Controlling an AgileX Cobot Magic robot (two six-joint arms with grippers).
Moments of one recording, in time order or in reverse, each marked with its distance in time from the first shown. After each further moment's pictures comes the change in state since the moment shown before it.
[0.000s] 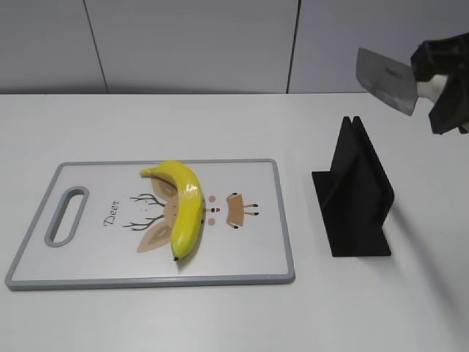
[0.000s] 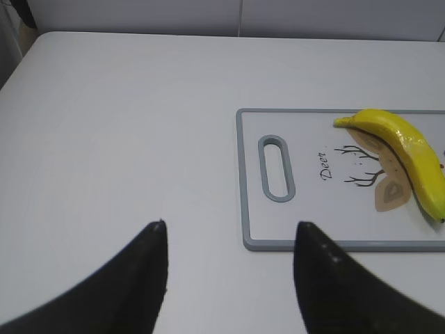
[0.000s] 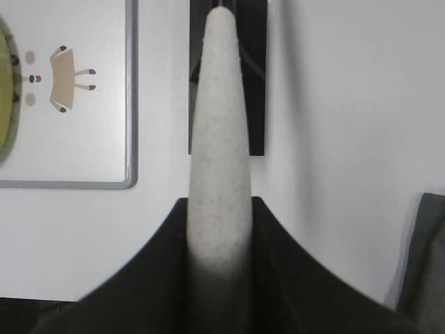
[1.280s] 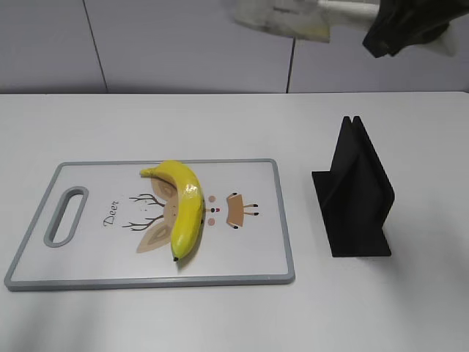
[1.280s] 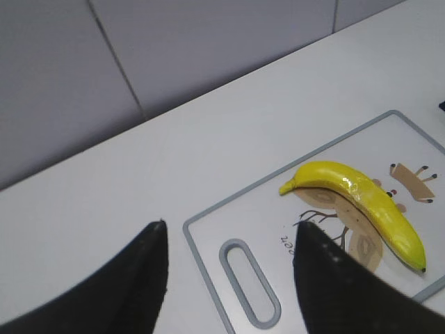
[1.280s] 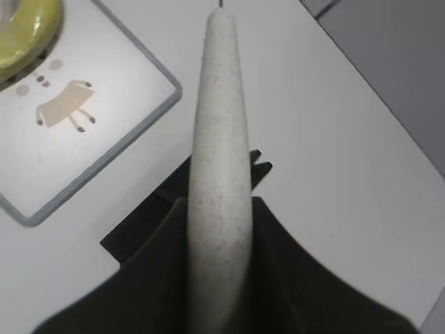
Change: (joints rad) left arm -0.006 0.789 -0.402 -0.353 -0.267 0.681; right arm 0.000 0.181 -0.232 0.010 -0.156 -0.839
